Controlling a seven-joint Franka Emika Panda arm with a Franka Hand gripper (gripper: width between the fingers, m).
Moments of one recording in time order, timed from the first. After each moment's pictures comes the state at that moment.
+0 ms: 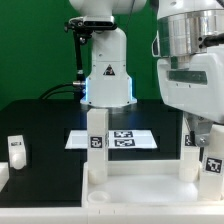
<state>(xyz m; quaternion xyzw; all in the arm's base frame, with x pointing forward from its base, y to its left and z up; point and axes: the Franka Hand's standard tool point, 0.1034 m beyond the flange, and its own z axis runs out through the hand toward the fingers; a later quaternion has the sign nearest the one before) 0.643 0.087 0.111 -0.75 0.66 -0.02 0.08</state>
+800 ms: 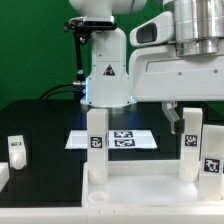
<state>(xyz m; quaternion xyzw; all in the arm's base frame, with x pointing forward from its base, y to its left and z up) 0.645 0.097 0.127 -0.95 0.31 -0.05 0.06</state>
